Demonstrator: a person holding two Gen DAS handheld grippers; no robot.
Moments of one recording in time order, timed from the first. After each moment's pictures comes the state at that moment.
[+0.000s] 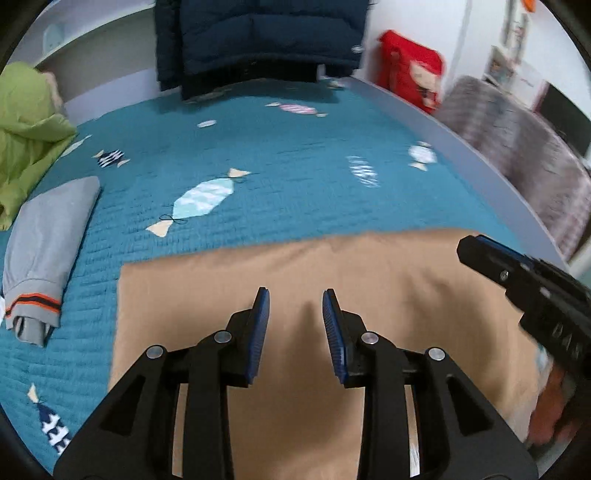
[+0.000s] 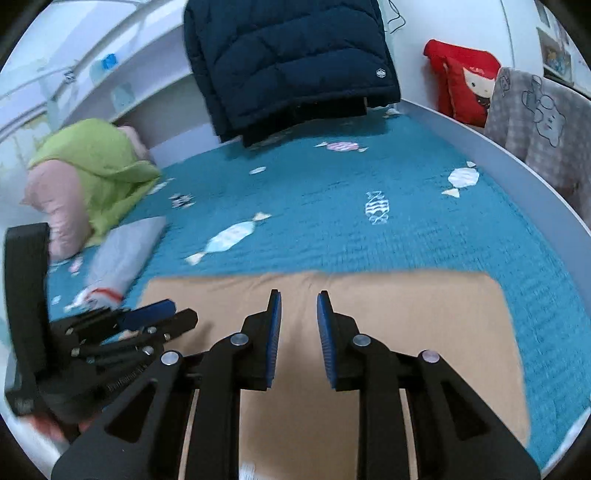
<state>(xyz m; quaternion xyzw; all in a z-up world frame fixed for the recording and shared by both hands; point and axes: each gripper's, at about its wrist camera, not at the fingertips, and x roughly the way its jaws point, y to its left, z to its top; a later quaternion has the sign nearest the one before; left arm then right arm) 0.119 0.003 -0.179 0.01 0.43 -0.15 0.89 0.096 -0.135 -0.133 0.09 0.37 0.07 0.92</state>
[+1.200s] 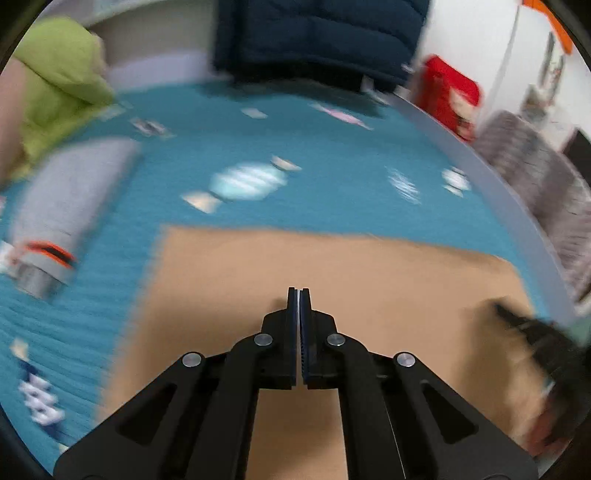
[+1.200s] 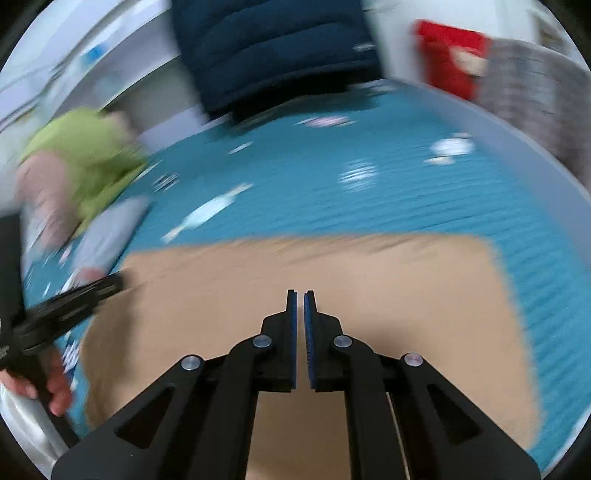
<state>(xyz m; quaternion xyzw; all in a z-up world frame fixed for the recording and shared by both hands) 0.104 0.052 -0.196 -0.06 0.44 -0.13 0.89 0.066 -0.123 -0.171 0.06 0.41 0.11 0.90</state>
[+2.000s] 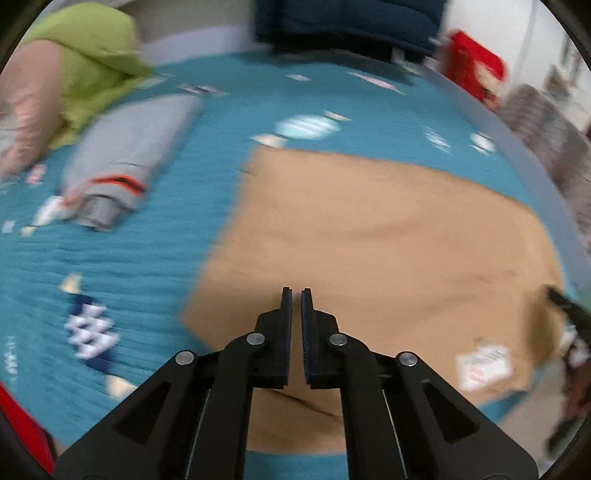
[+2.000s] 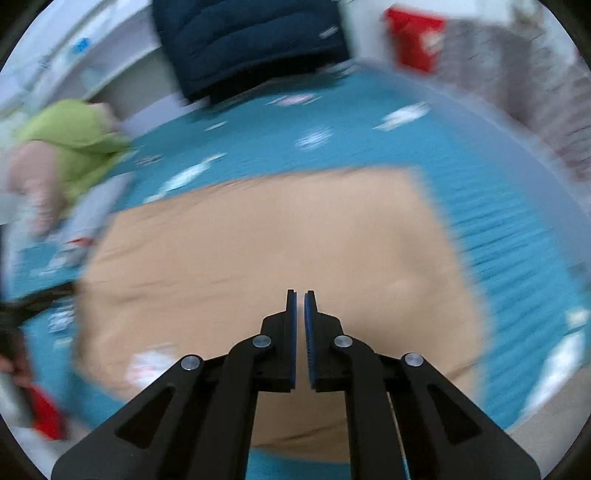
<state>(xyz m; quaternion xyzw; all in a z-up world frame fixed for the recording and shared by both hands) 0.032 0.097 -0.196 -0.03 0.49 -0.08 0.87 -0.005 -0.172 -0.171 0.12 0.45 0.09 0.88</state>
